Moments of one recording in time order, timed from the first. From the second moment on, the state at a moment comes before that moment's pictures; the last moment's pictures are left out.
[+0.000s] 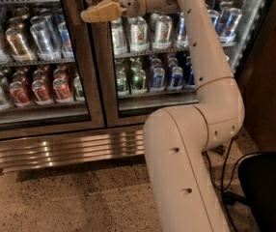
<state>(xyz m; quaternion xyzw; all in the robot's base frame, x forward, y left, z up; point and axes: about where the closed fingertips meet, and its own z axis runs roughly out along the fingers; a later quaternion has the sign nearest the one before) 0.725 0.108 1.007 -0.60 0.47 0.45 0.48</state>
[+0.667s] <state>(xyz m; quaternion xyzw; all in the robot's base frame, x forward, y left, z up) 0.725 0.109 1.007 -0.60 0.47 0.45 0.48</state>
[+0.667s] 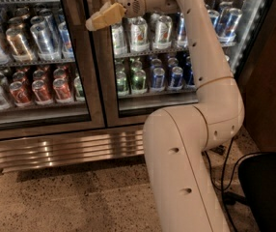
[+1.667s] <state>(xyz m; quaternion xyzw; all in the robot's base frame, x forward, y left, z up) 0.725 0.109 1.007 -0.60 0.47 0.45 0.48</state>
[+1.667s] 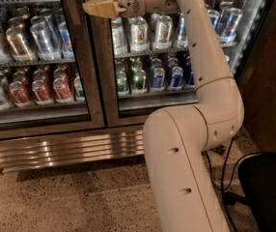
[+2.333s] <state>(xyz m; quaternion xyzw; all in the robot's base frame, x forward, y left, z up) 0.721 0.108 1.014 -0.60 0.47 0.45 0.48</state>
